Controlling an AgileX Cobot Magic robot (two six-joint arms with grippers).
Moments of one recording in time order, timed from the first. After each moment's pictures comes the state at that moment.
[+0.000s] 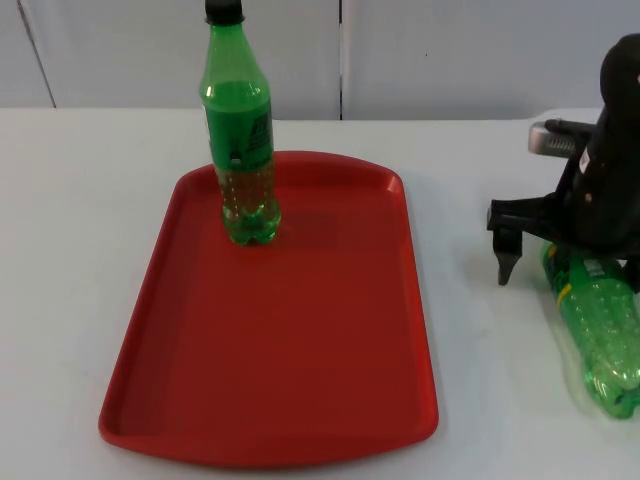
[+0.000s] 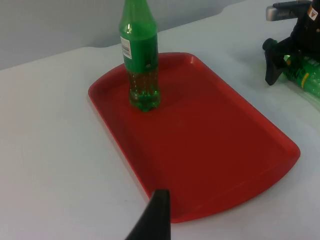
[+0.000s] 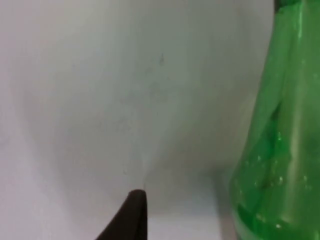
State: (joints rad) right arm 0.34 2.17 -1.35 -0.10 0.64 0.60; left arm -0.33 0.00 -0.52 -0.18 1.04 0.16
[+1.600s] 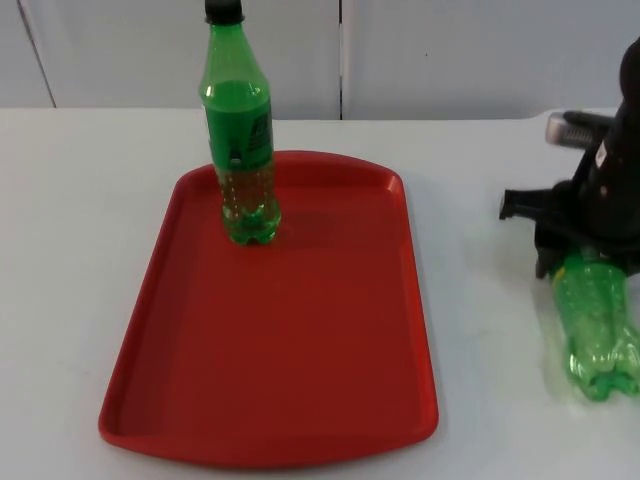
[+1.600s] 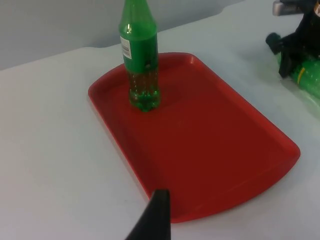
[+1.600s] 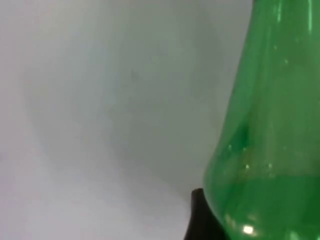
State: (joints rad) right arm 0.33 2.12 -1.32 -0.12 0.60 0.62; left arm -0.33 0.00 -0.52 -0.18 1.04 0.16
